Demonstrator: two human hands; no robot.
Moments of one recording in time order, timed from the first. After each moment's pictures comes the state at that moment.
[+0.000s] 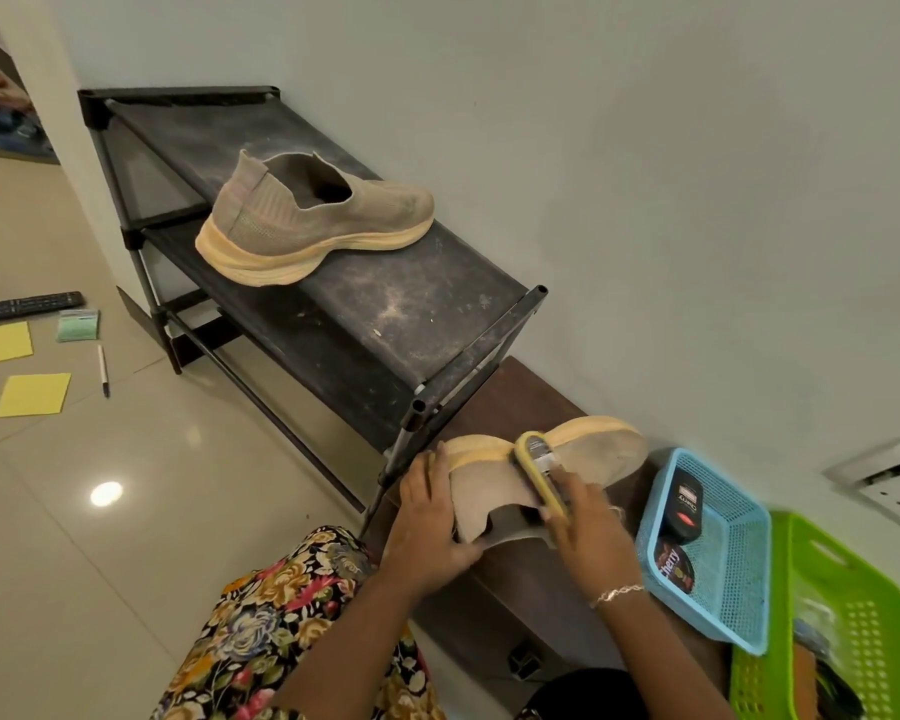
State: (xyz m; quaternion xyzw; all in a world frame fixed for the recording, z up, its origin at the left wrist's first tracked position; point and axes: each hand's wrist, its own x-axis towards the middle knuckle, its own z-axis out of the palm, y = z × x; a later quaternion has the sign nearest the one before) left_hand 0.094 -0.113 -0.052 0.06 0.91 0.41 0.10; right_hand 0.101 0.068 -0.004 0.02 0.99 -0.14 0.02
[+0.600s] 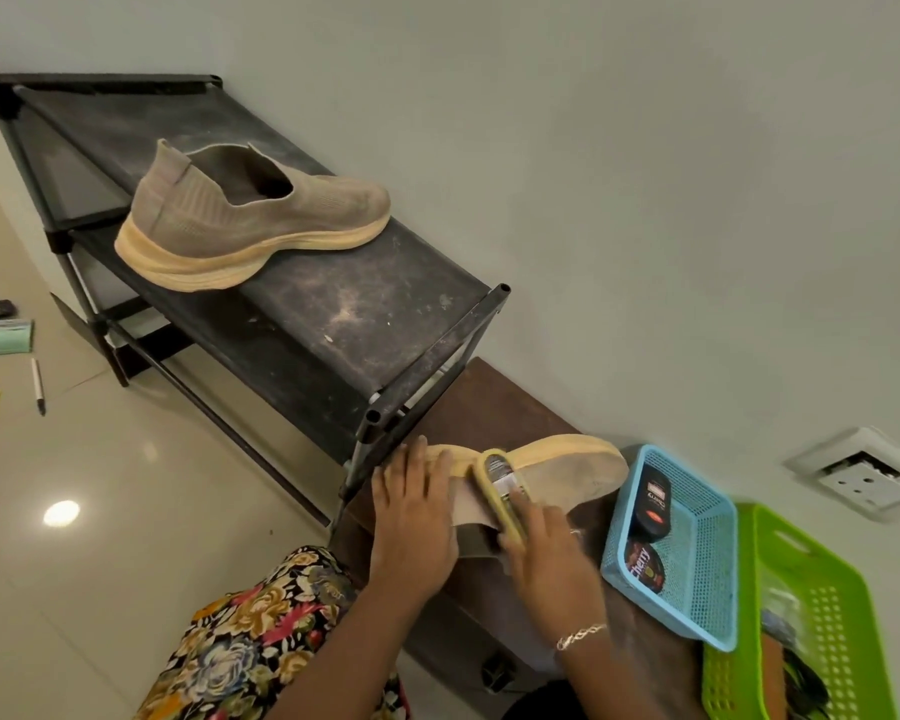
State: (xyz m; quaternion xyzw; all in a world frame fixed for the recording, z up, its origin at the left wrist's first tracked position) left_hand 0.078 -0.084 -0.040 0.07 0.96 0.26 0.01; right_hand 0.120 0.060 -0.016 0.03 0.99 -0.11 0.01
